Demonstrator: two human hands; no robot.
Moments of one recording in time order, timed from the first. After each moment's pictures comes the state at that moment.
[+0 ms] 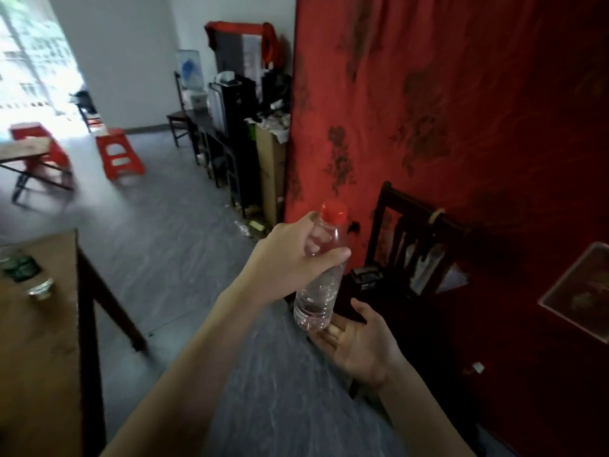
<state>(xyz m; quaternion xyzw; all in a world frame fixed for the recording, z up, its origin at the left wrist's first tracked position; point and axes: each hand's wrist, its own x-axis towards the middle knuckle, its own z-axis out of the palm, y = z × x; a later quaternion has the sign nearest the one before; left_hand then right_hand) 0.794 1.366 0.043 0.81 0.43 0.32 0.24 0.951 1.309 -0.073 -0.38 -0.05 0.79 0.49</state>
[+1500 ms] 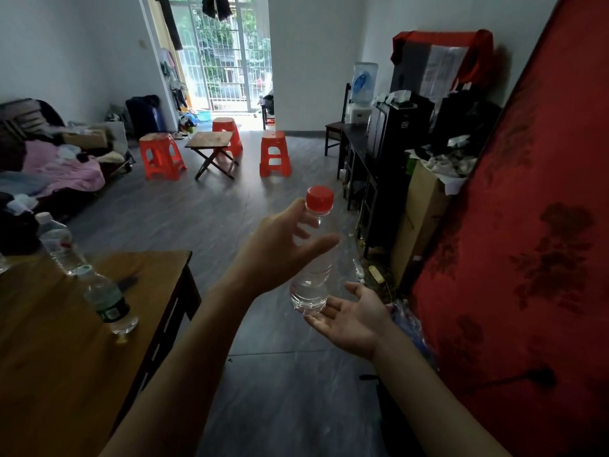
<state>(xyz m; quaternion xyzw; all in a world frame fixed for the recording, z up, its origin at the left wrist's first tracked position) 0.589 1.759 0.062 0.67 0.61 0.41 0.12 0.743 1.816 -0.036 -0.39 -0.12 0.88 0.25</state>
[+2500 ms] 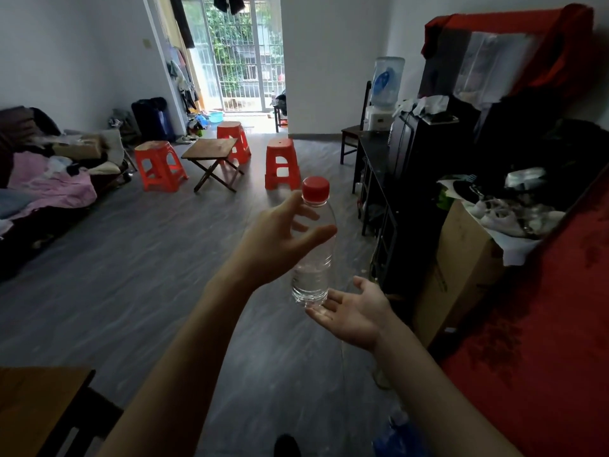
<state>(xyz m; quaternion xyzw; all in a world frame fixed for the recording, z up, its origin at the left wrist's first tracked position) 0.494 2.228 0.058 0.64 0.65 0.41 0.10 0.643 2.296 -0.041 -0.38 -0.13 0.89 0.21</state>
